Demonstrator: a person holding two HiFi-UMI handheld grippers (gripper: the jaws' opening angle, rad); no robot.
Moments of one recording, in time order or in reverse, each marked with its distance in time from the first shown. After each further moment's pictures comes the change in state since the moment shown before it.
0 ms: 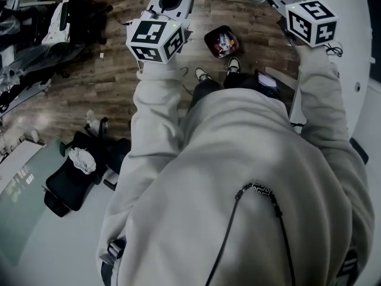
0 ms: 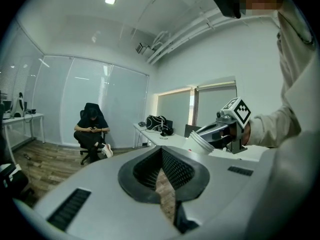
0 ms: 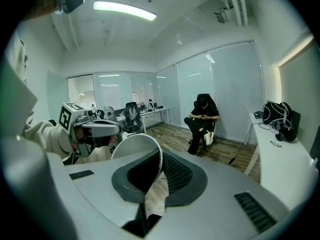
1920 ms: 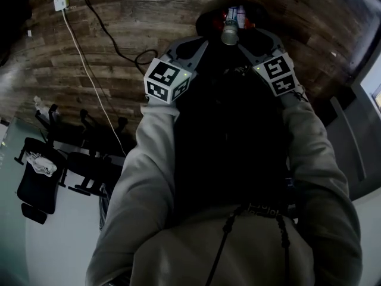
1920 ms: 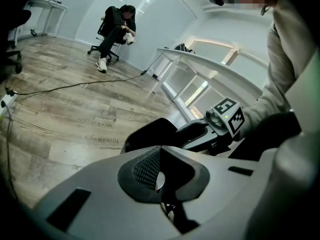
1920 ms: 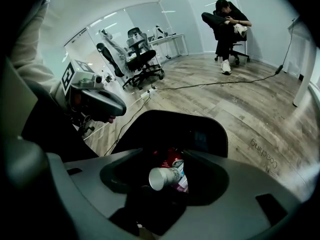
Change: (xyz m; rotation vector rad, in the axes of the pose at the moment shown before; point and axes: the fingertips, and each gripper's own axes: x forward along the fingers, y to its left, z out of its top) left arm 0.077 0.018 -0.803 -0.541 0.520 -0.103; right arm 0.295 0.042 -0.779 0.051 0.640 0.304
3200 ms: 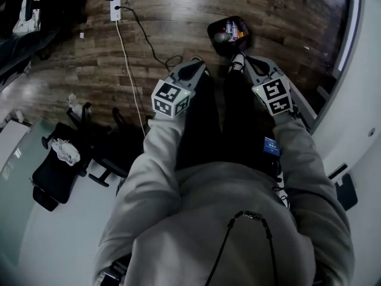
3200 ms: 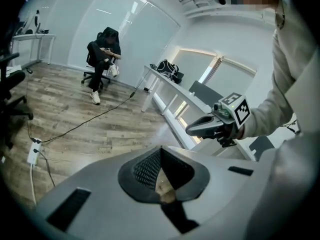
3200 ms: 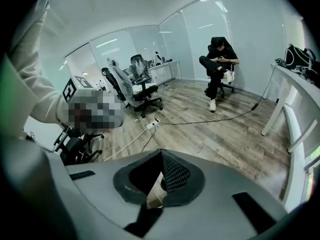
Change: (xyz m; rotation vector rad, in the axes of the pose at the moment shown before) left arm -0.251 -0.215 0.175 0.098 -0.036 0.027; right arm -0.325 0.148 0.178 0.011 -0.155 -0.135
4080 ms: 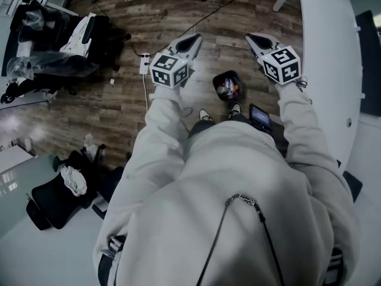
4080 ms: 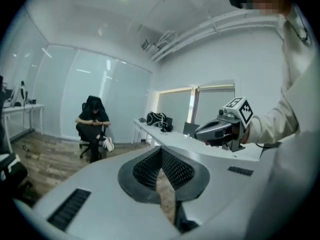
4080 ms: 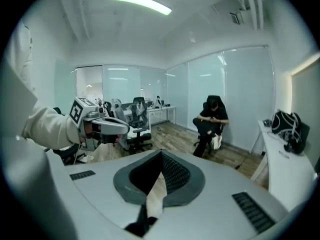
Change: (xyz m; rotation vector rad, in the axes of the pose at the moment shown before) left arm -0.185 -0.082 0.338 0.386 -0.445 0.041; right arm -0.233 0.016 0.323 -0.150 -0.432 -0.160
